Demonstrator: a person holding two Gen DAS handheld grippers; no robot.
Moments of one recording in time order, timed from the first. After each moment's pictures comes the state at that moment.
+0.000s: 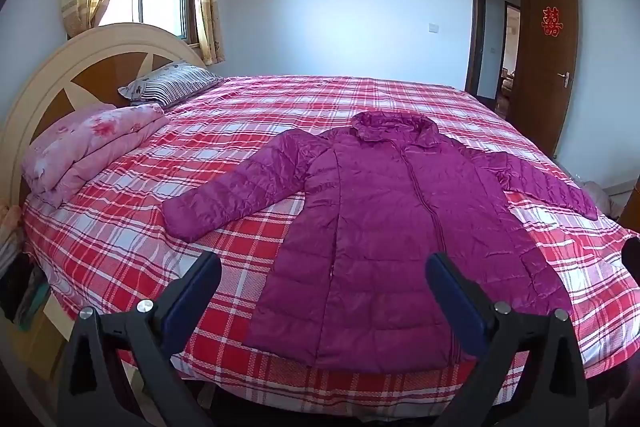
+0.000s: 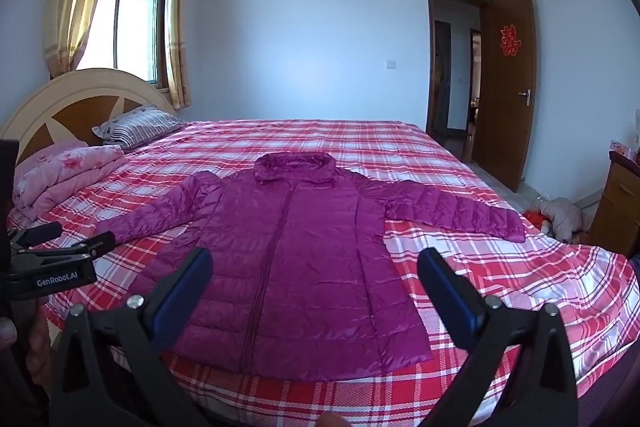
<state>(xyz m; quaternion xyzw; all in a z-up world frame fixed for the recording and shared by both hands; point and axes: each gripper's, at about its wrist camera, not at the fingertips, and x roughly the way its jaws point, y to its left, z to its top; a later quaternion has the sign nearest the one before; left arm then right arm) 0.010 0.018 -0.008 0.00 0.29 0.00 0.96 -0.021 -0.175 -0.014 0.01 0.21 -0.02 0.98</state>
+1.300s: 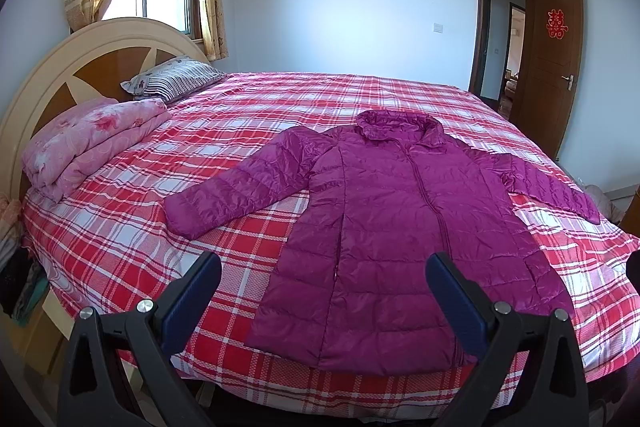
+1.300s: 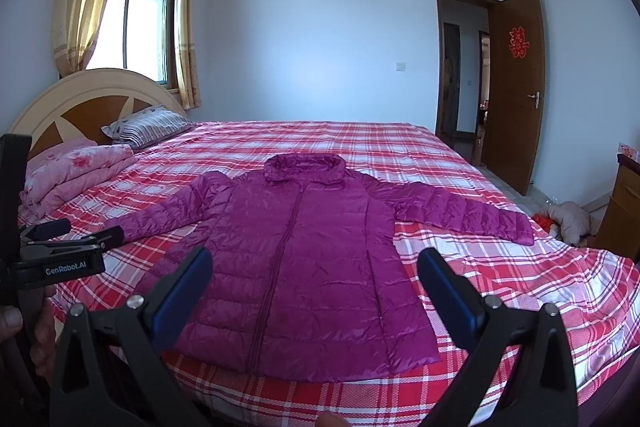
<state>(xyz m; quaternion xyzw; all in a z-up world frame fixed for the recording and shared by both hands) 0.015 0.024 -0.012 -0.01 0.29 0.00 0.96 -0.020 -0.175 -0.017 0.02 0.22 0.00 0.98</state>
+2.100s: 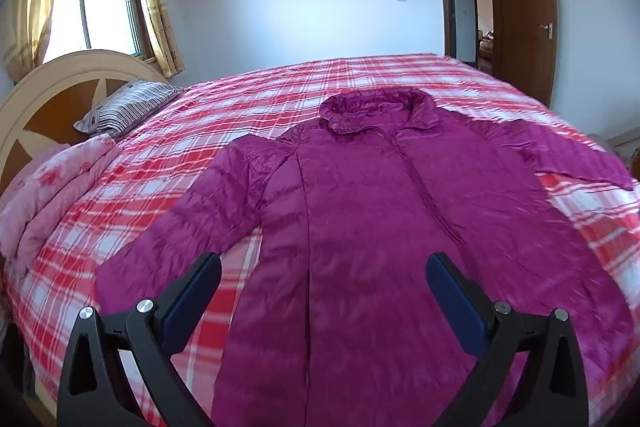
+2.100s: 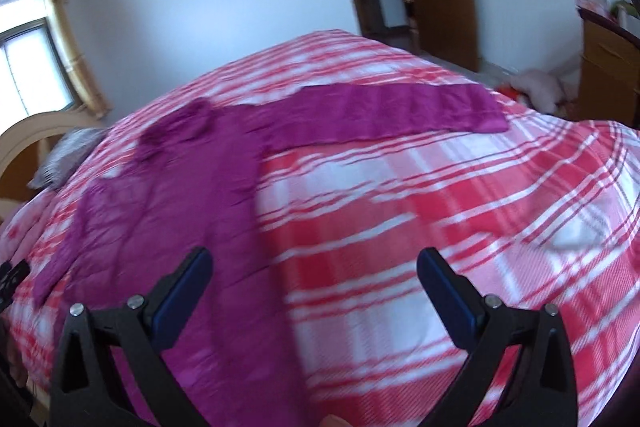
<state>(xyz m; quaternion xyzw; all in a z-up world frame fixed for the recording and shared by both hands) 0.171 -0.031 -0.068 0.08 0.31 -0.04 0.95 0.105 -0.392 -0.115 0.19 0.32 -0.13 0.92</state>
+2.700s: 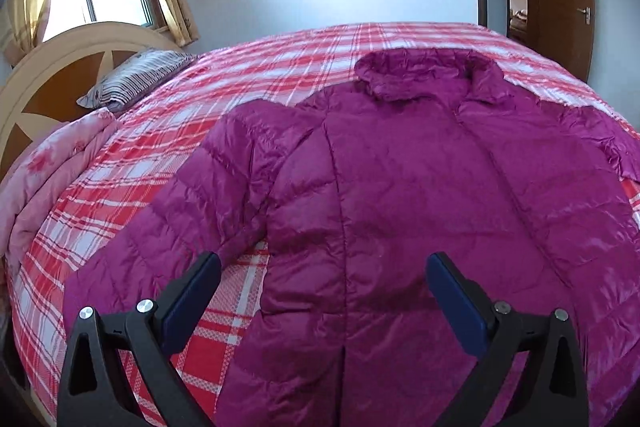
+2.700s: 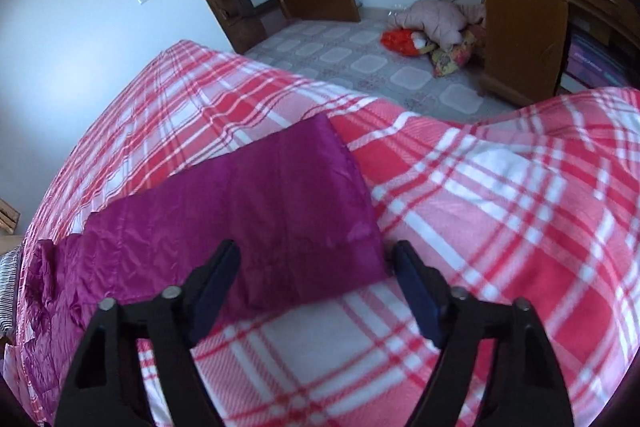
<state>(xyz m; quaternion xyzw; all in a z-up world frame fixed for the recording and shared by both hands) 0.272 -0.015 -0.121 0.08 0.37 0.01 0.93 0.214 -0.610 -0.152 0.31 0.36 -0.28 0.83</state>
